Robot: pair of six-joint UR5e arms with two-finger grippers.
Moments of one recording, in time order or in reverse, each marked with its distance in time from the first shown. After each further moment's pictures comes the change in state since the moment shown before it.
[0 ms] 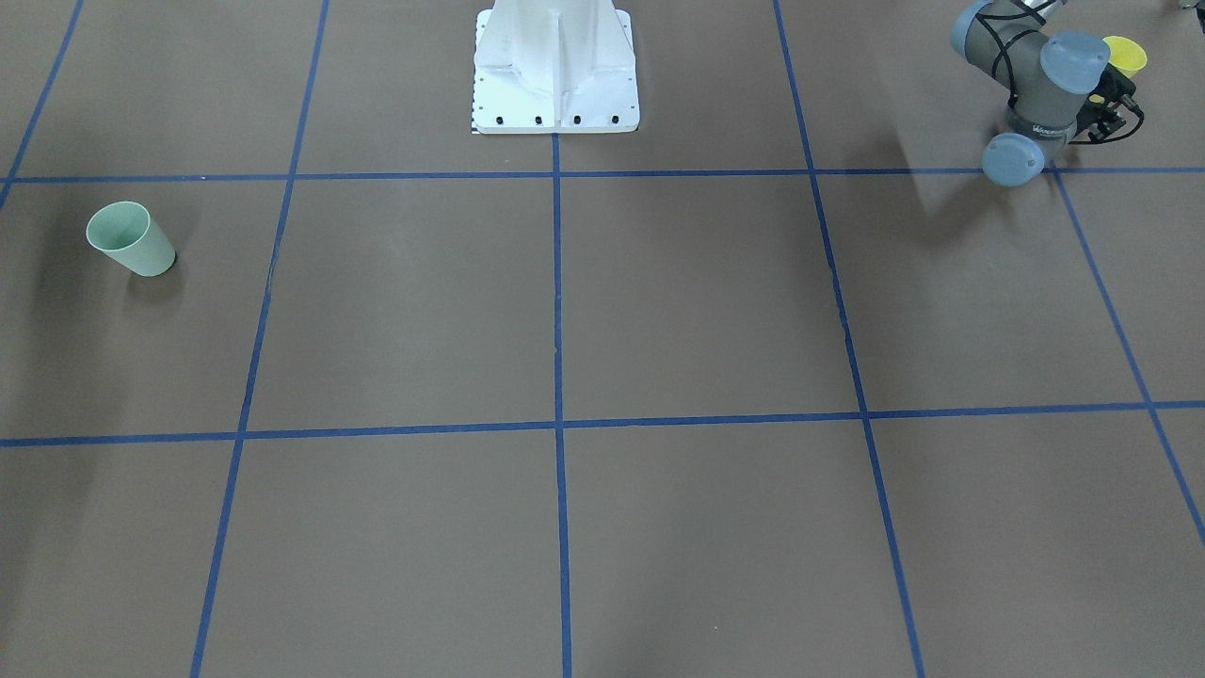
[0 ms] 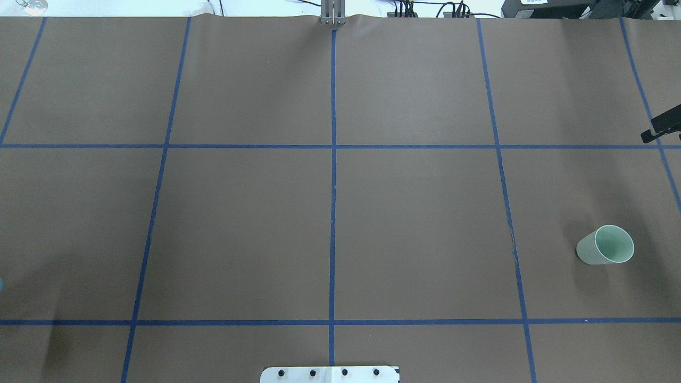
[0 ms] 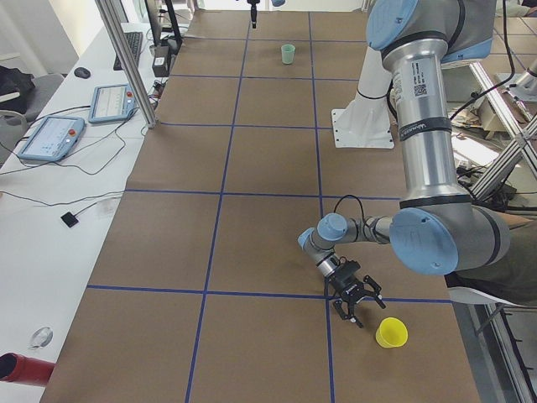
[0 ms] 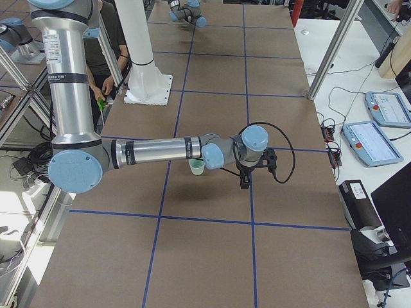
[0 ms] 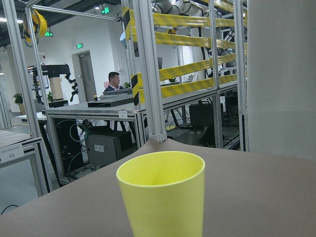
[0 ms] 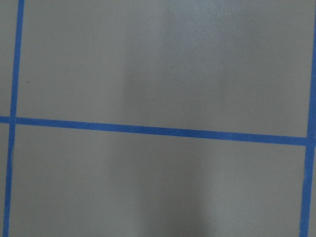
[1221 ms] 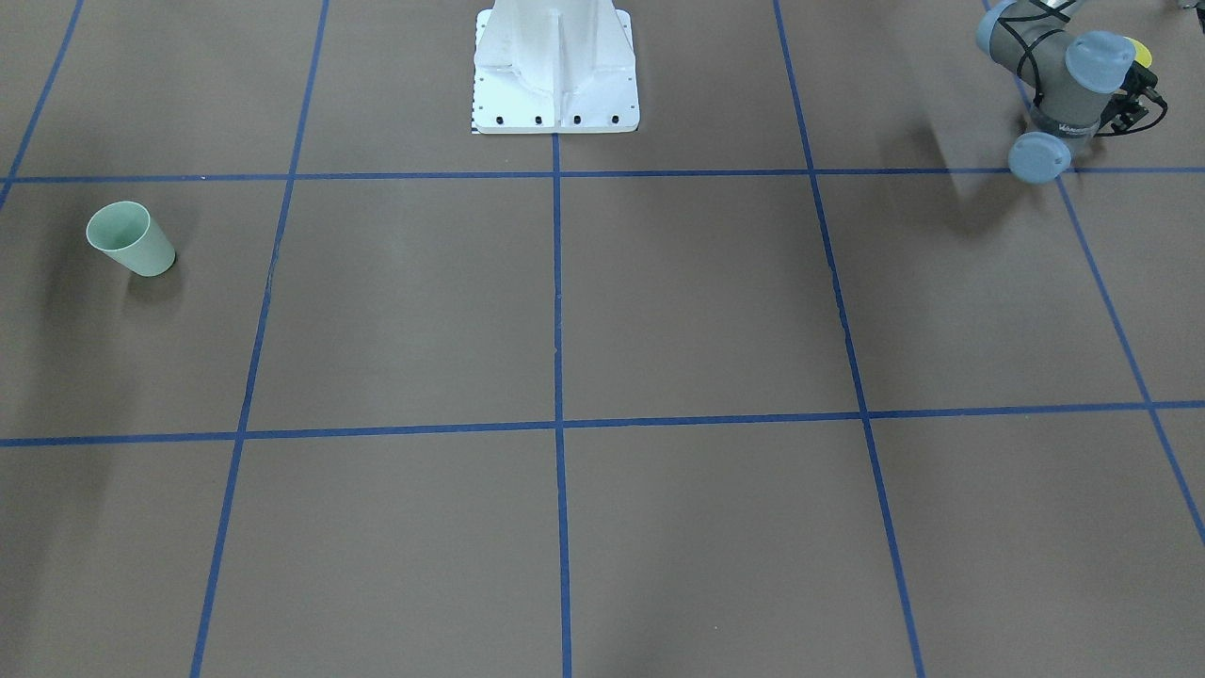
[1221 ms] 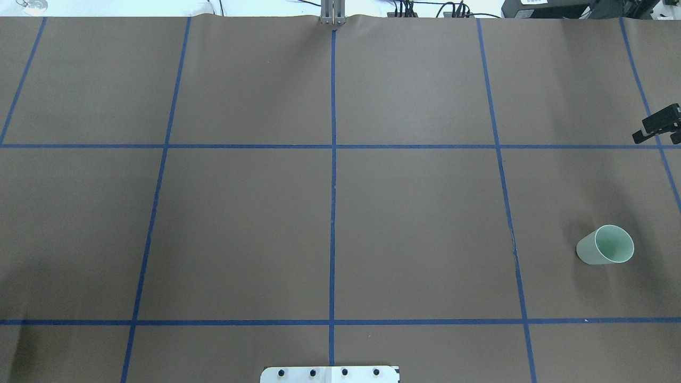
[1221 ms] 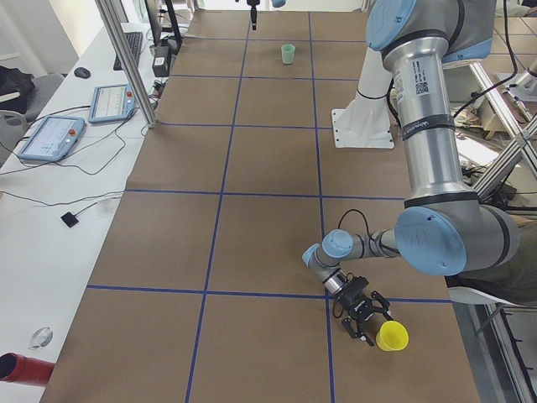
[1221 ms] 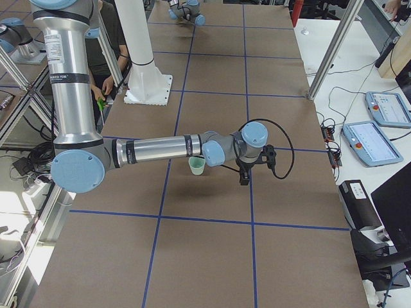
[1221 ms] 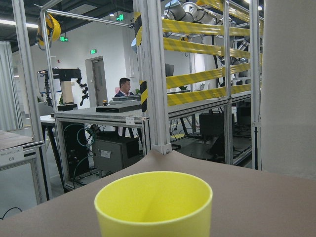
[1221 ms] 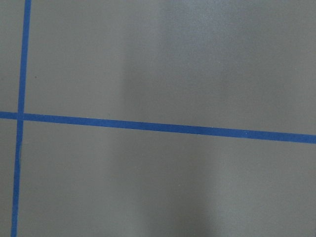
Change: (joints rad) left arm 0.012 0.034 0.083 -0.090 -0.045 -0.033; right arm -0.023 0.004 0.024 0.005 0.001 0.040
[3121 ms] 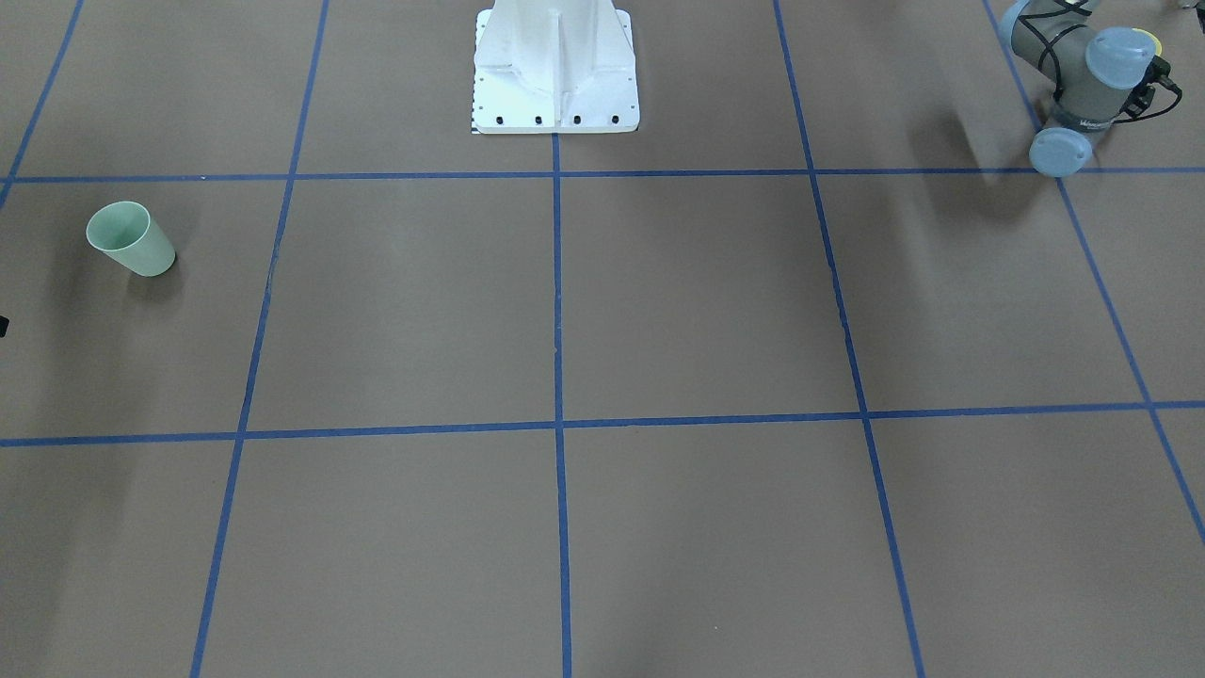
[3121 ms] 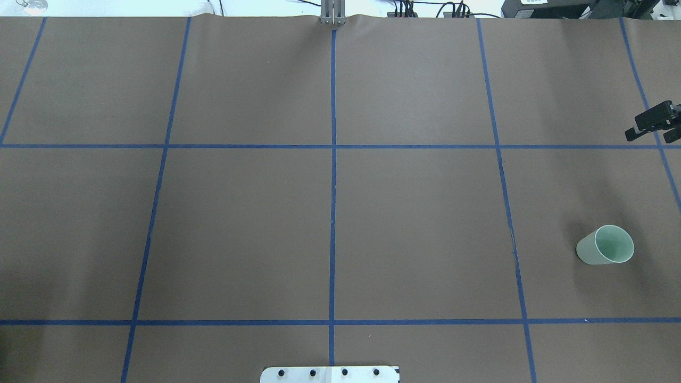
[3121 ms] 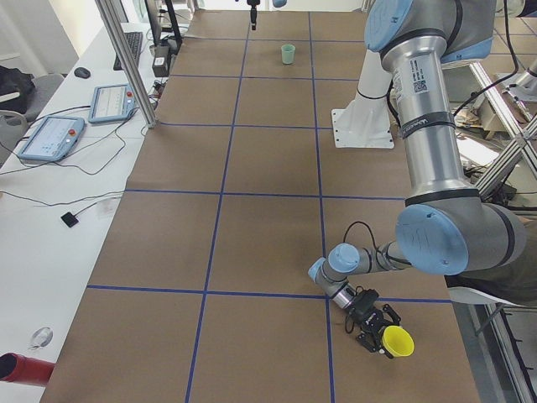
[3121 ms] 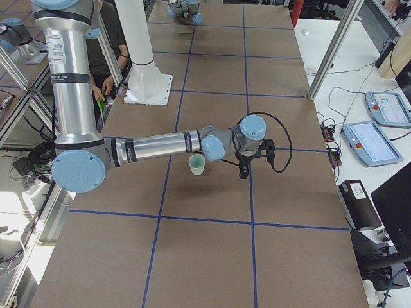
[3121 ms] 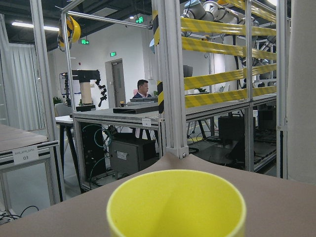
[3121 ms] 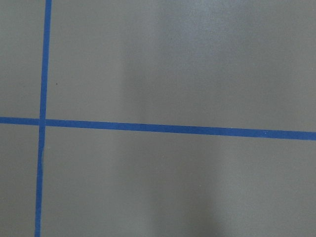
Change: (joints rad) left arm 0.038 0.051 0.071 -0.085 -0.085 -0.020; right arm -0.014 -0.002 0.036 0.003 -0.001 0.059
